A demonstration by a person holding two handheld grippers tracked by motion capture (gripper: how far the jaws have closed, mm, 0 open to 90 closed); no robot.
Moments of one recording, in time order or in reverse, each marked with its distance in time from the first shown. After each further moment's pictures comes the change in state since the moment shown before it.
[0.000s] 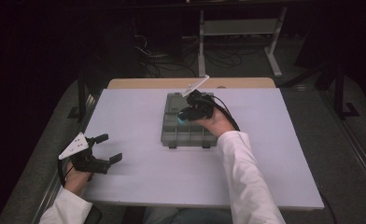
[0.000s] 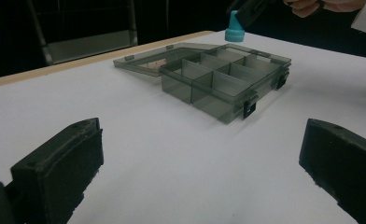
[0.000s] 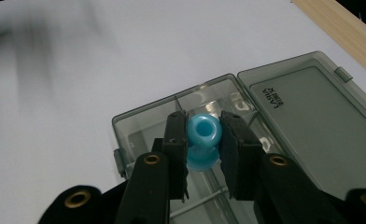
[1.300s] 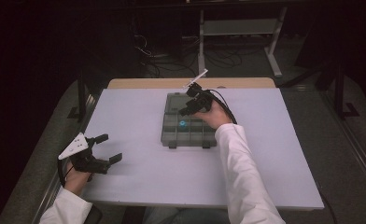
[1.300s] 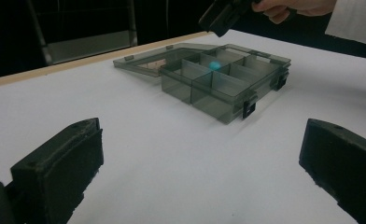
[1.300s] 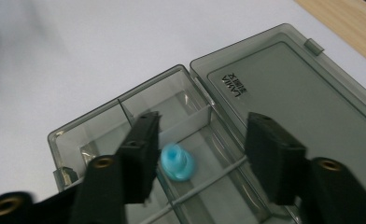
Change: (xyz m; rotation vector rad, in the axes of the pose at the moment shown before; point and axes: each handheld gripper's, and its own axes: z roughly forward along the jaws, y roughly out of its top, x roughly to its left) left arm 0.000 0.000 0.000 0.002 -0.001 0.001; right arm -0.040 0.004 0.025 0.062 -0.036 0.119
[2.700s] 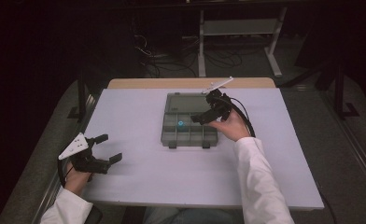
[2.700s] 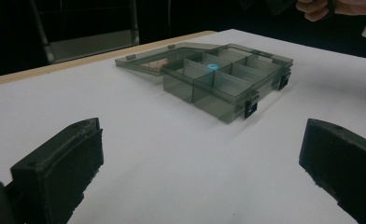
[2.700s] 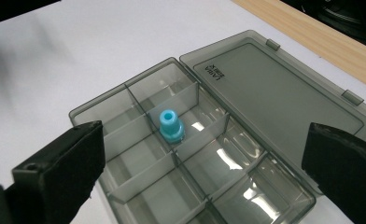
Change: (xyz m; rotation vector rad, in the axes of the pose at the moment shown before) left arm -0.001 0.000 0.000 -0.008 0.010 -0.016; right arm 0.013 -0.048 -0.052 -0.145 -0.063 0.072
